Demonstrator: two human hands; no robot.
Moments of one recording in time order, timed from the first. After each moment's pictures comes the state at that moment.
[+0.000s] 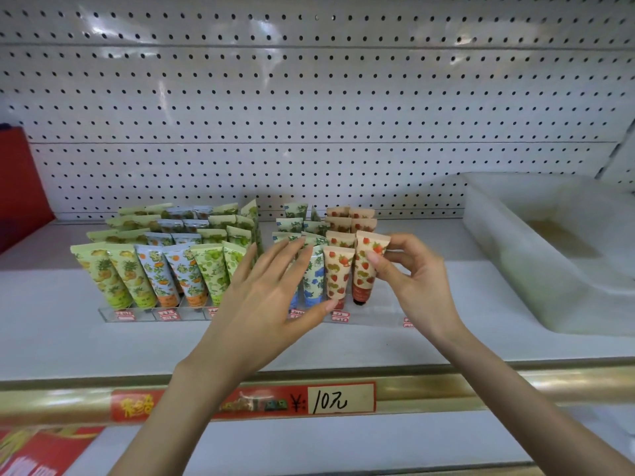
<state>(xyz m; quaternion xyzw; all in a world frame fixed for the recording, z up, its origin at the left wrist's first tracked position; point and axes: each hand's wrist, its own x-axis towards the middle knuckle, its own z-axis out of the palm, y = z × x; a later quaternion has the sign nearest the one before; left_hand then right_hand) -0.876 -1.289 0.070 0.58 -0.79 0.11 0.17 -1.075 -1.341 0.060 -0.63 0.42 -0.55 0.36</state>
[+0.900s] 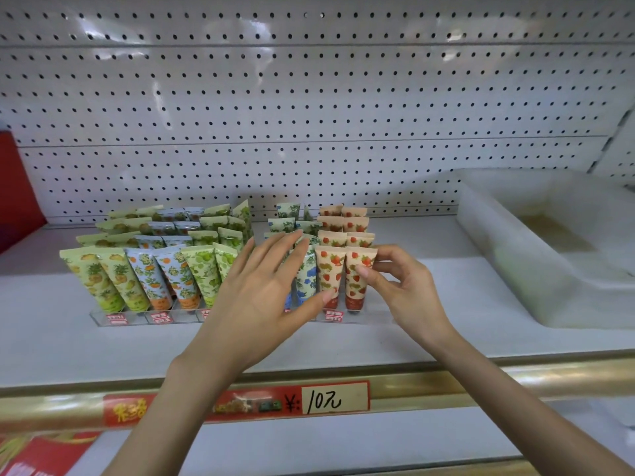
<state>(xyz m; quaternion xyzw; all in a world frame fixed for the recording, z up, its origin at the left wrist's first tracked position) -0.880 -1.291 0.078 0.58 -0.79 0.12 0.18 -1.080 -1.346 0.040 -0.65 0.43 -0.51 0.36</state>
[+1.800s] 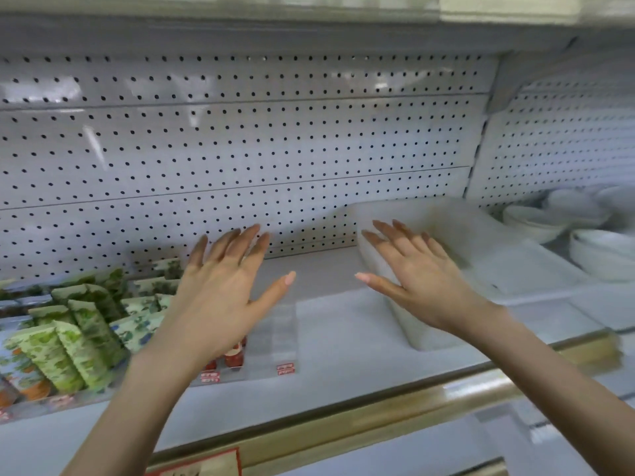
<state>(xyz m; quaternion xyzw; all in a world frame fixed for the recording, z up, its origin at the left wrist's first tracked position) -1.000 -1.340 0.134 0.59 -0.78 0.14 0.14 -1.254 -1.356 0.121 -0.79 0.59 -0.11 -0.10</state>
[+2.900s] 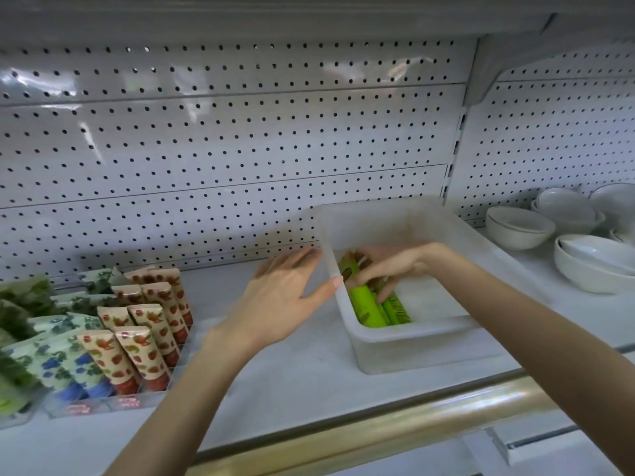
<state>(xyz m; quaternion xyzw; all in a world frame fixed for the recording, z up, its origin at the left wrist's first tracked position) -1.138 -1.391 0.112 0.53 -0.83 -0.03 0.16 -1.335 -1.470 0.113 -0.67 0.55 -0.05 0.49</state>
